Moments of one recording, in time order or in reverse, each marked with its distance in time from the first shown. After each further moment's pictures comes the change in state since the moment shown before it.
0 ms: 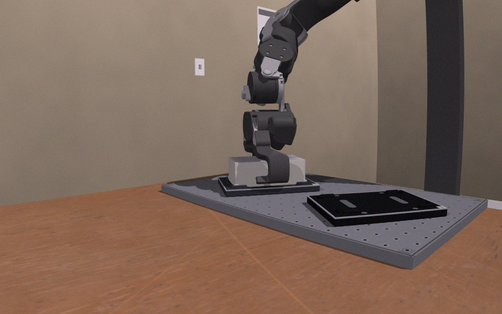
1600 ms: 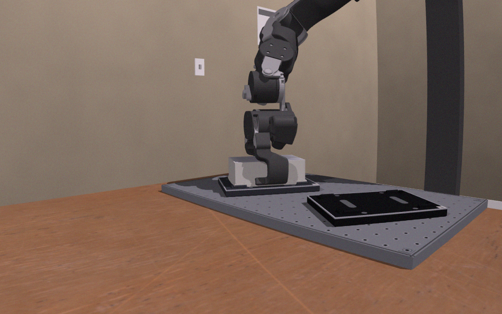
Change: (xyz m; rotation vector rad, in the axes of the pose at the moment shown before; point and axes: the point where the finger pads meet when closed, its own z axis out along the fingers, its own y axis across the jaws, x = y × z) arm 0.002 0.000 -0.001 -0.001 0.001 0.000
